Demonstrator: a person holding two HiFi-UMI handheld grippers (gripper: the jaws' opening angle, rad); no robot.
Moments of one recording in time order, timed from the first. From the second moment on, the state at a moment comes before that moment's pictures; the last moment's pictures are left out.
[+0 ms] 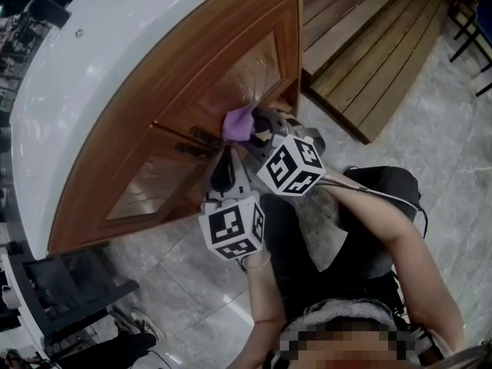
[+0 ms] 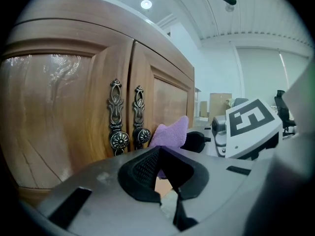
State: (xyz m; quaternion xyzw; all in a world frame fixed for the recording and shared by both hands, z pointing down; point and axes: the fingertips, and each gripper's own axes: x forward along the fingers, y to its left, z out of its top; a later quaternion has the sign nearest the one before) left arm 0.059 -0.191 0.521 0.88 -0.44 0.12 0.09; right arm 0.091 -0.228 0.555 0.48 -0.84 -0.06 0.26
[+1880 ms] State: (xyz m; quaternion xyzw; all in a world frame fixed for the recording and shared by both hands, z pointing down) left arm 0.122 -0.186 0.534 0.91 -0.39 0.13 0.09; right arm 0.242 -0.254 0.555 0.60 -0.75 -0.01 0.26
